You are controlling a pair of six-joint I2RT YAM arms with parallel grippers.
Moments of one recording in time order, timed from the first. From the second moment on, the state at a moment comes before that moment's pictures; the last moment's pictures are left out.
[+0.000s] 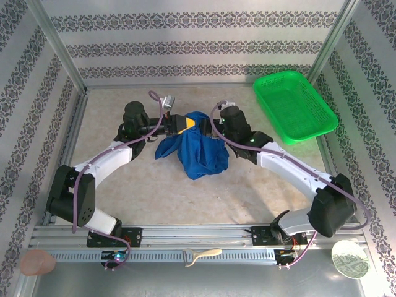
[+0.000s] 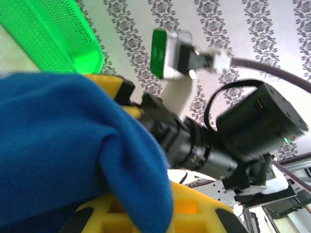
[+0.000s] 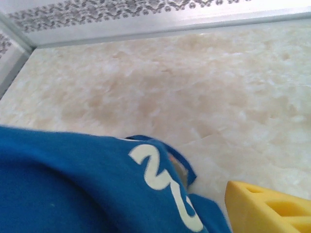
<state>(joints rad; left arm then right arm) -0.33 1.49 0.95 0.54 1.07 -1.12 0.62 1.42 1.10 -0.25 0.14 0.47</state>
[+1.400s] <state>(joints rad) -0.16 1.67 1.12 -0.08 0.72 -0.56 0.34 1.53 1.05 0.39 -1.14 0.75</state>
